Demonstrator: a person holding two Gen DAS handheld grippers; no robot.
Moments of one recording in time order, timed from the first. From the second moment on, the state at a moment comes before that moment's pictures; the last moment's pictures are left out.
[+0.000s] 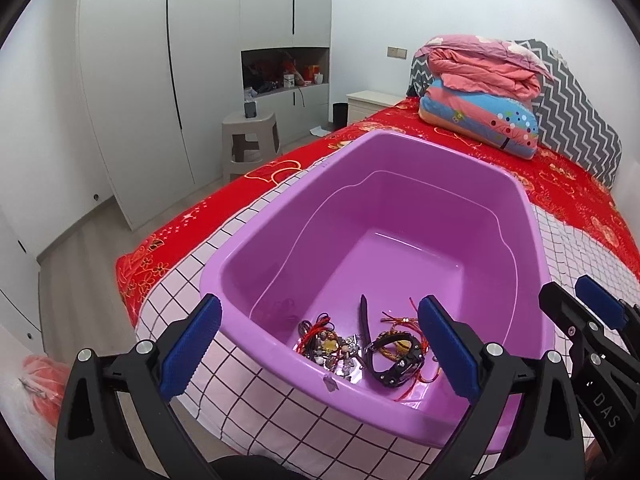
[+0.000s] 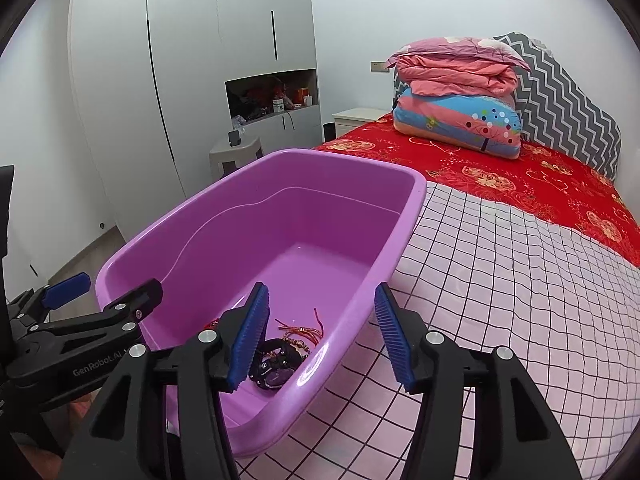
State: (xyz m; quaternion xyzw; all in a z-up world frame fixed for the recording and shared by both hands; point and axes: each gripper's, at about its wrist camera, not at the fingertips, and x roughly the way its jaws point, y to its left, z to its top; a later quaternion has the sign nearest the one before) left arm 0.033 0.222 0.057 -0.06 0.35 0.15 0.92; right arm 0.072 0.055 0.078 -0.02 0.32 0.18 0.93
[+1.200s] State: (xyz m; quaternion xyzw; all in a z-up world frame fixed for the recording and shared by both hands) left arm 0.012 0.213 0.062 -0.06 0.35 0.17 0.92; right arm 0.060 0.044 0.075 0.00 0.34 0.17 0.93
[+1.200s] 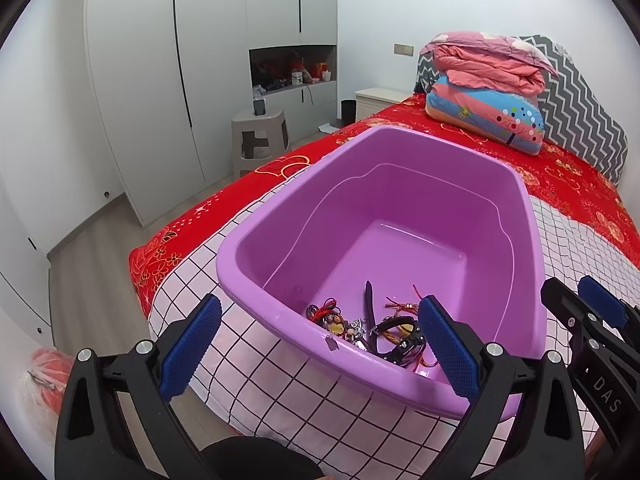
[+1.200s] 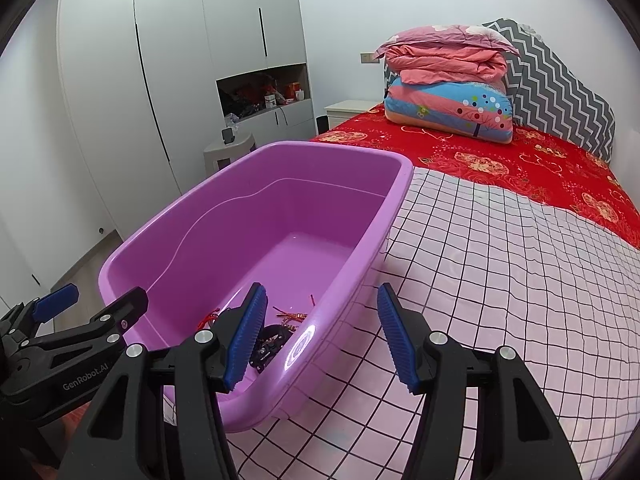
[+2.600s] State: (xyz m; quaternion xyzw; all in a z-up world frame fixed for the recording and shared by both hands) left arm 0.010 0.213 0.062 -0.06 0.35 0.17 0.92; right arm 0.061 0.043 0.074 -0.01 0.34 0.17 0.93
